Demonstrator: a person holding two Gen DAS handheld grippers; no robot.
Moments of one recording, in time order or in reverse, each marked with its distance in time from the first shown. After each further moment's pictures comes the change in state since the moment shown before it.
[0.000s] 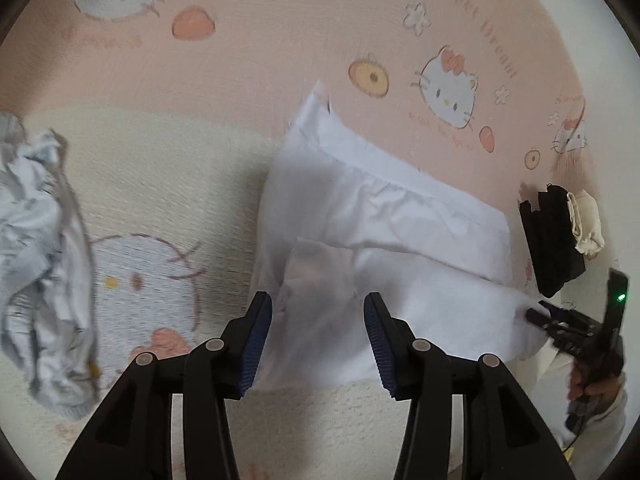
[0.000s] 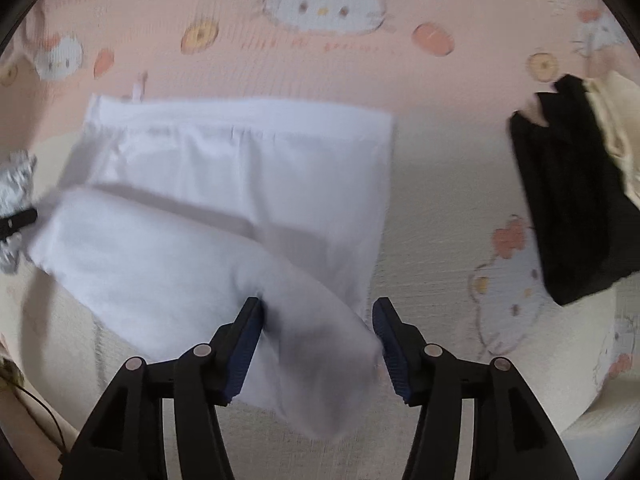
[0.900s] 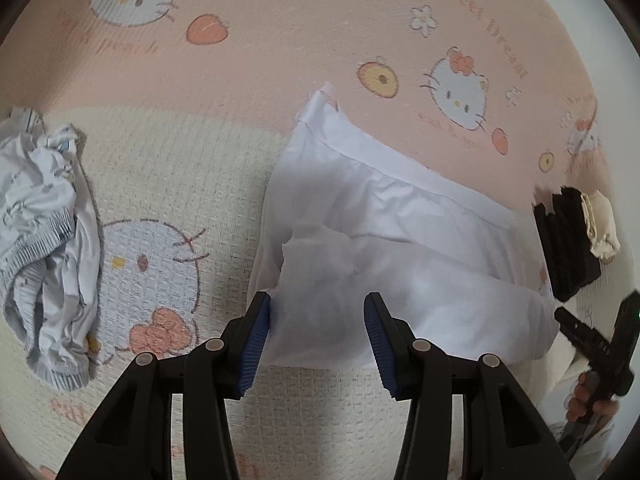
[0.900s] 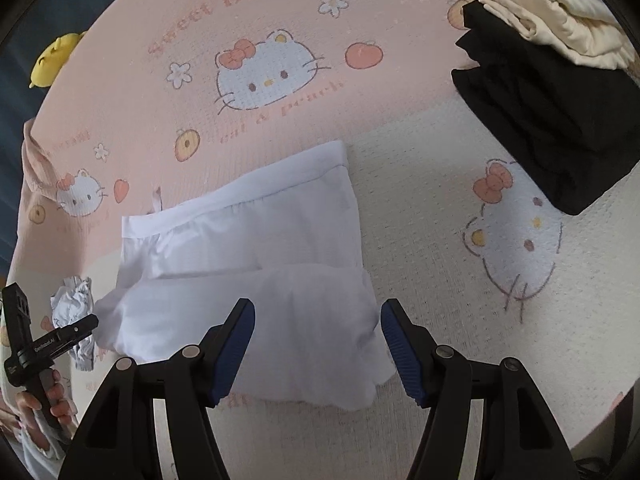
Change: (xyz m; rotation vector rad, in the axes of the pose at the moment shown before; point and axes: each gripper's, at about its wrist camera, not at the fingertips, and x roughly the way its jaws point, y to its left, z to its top) left arm 0.013 -0.008 -0.004 -0.050 -0.013 0.058; right arm -0.003 -0.046 -0.036 0.347 -0.208 0.232
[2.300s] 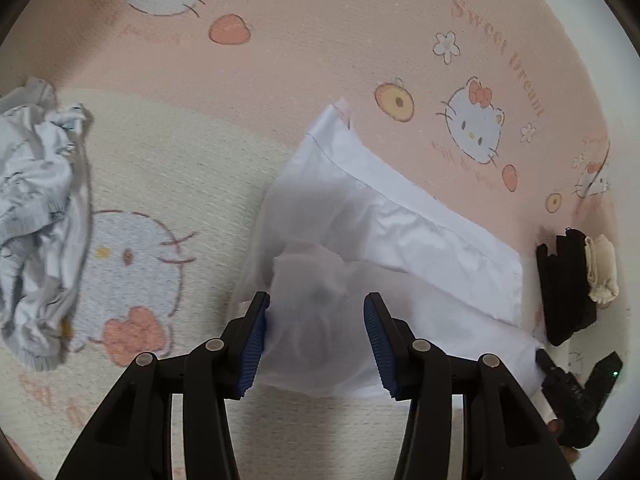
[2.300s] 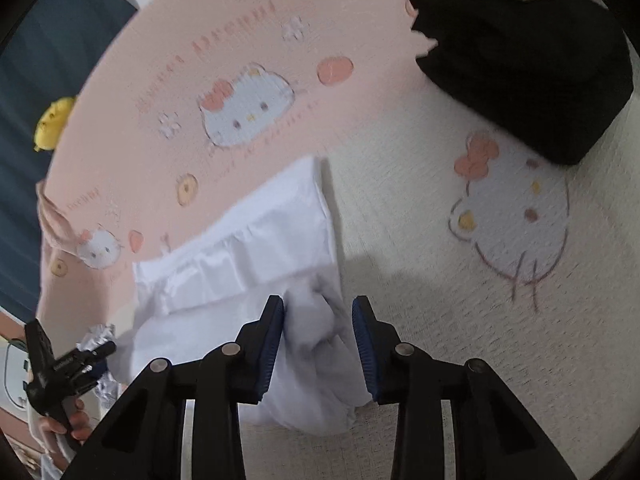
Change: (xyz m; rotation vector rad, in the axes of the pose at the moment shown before) left arm 0.001 -0.018 0.007 -0.107 -0.062 -0.003; right arm 0.013 -0.041 -0.012 0.137 -0.103 0.105
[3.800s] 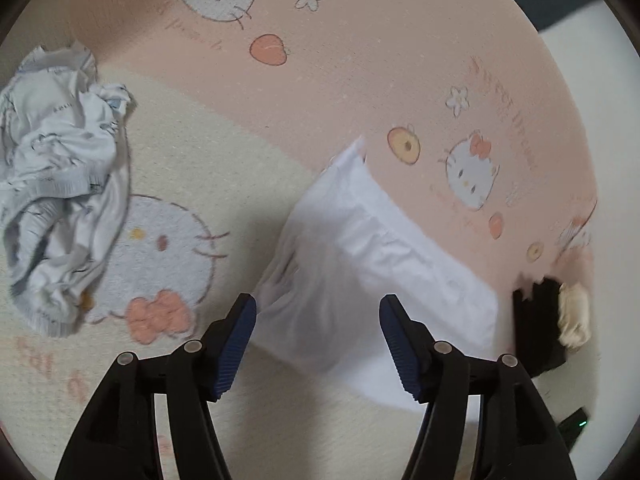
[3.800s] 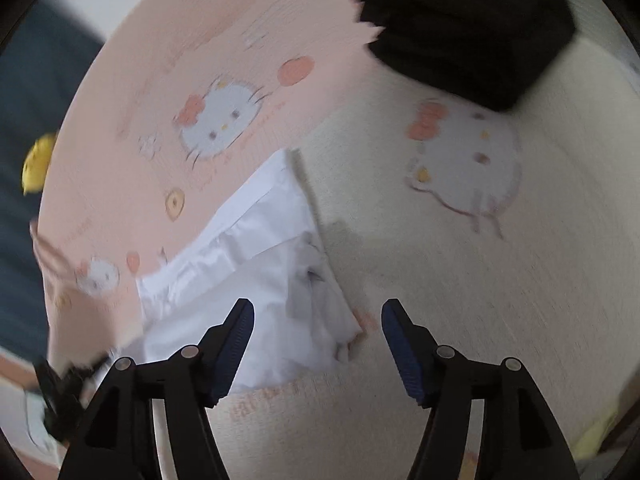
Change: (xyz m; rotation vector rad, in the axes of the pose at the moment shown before) left arm -0.048 0.018 -0.023 -0.126 -0.094 -0.031; right arm -0.042 -0.004 -0.030 0.191 -0.011 -0.028
